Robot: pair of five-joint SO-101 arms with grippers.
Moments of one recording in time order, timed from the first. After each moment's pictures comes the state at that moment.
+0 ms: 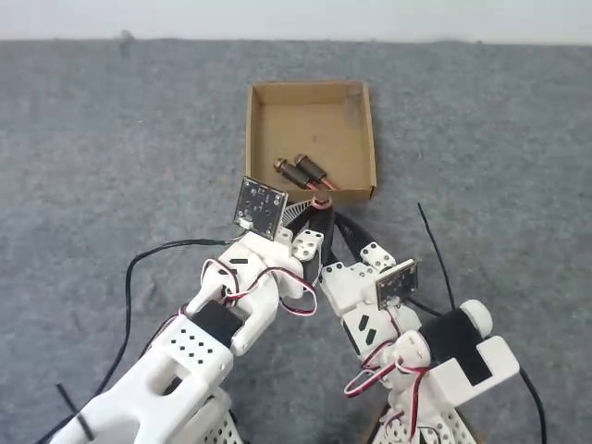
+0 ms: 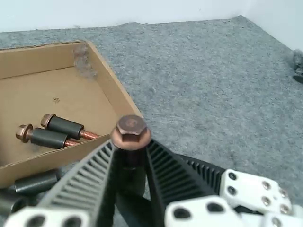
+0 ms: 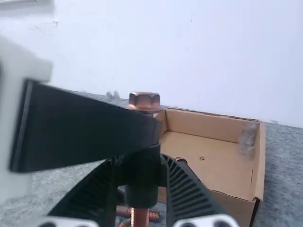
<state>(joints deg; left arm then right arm) 29.4 -49.9 78.0 8.4 18.4 -30.9 3.7 95.0 -91.1 -2.7</state>
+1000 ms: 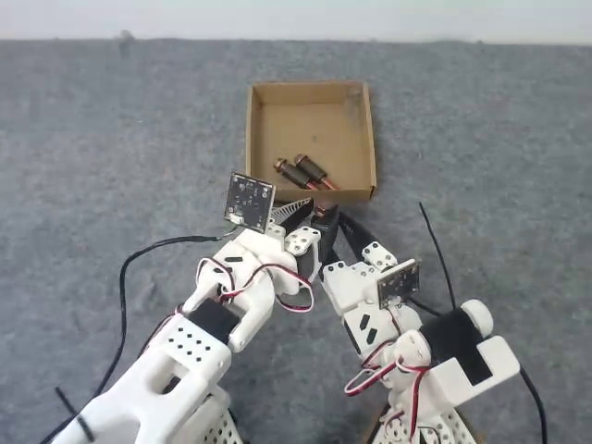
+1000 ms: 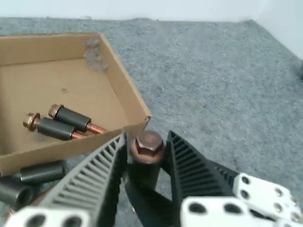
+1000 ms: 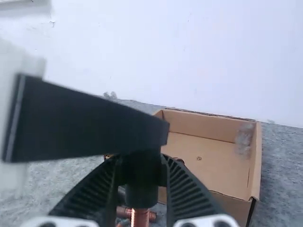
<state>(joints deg) 26.8 -49.9 78.1 8.5 21.8 -30.4 3.7 95.0 -91.1 -2.7</state>
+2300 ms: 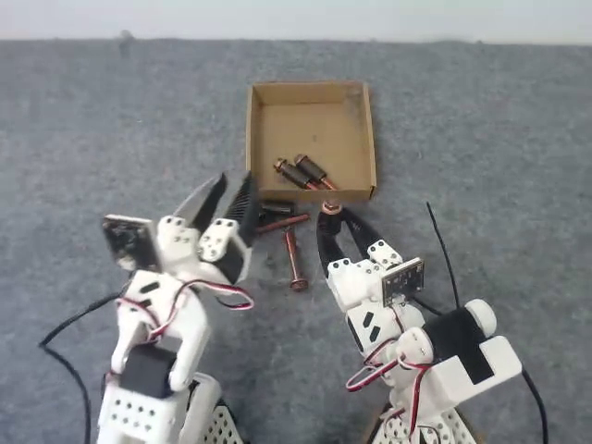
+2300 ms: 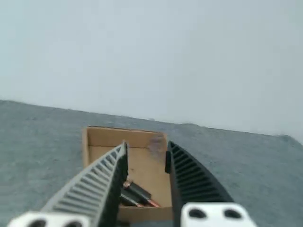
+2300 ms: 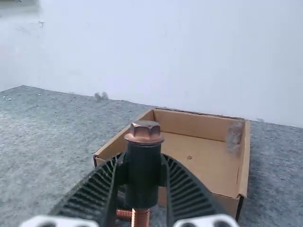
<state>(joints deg) 9.0 -90.0 79.1 31.9 21.8 -28.5 3.7 95.0 -91.1 -2.7</state>
